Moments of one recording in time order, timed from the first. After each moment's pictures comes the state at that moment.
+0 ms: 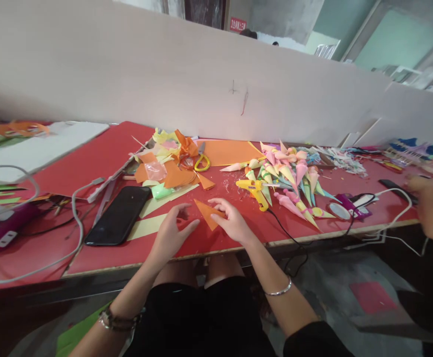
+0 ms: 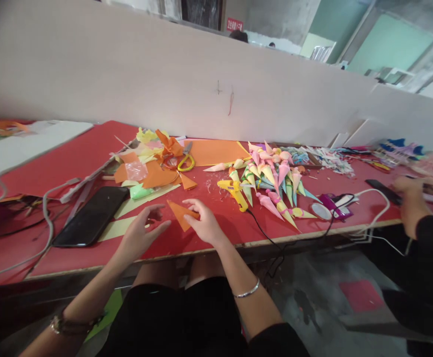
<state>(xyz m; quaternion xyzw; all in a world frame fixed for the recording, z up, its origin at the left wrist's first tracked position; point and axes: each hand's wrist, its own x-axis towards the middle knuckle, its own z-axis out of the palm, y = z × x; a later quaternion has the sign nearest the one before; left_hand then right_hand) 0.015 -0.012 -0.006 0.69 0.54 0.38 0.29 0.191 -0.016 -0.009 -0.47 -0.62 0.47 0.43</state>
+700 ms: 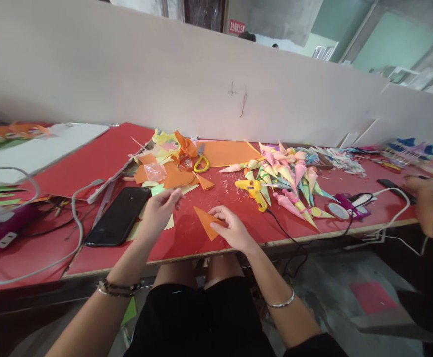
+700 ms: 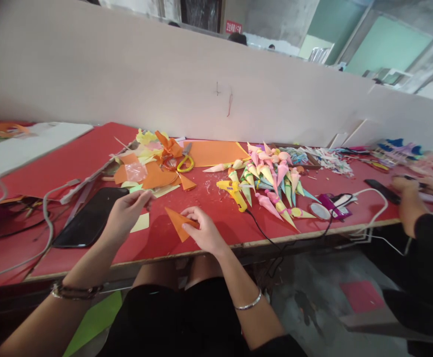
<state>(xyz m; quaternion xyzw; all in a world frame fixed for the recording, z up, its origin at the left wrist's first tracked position) 0.009 0.023 0.025 0.59 0.54 0.48 0.37 0.191 -0.033 -0.008 -0.43 -0.59 0.52 0.45</state>
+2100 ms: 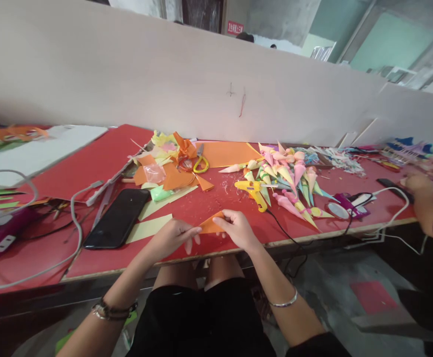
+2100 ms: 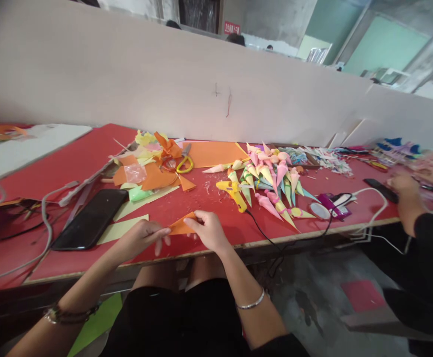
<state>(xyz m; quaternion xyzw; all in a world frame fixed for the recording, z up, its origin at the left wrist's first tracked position) 0.005 -0.006 0.018 0.81 0.42 0.14 0.40 0.197 -0.032 -0.001 -0.48 -0.56 0.52 0.44</state>
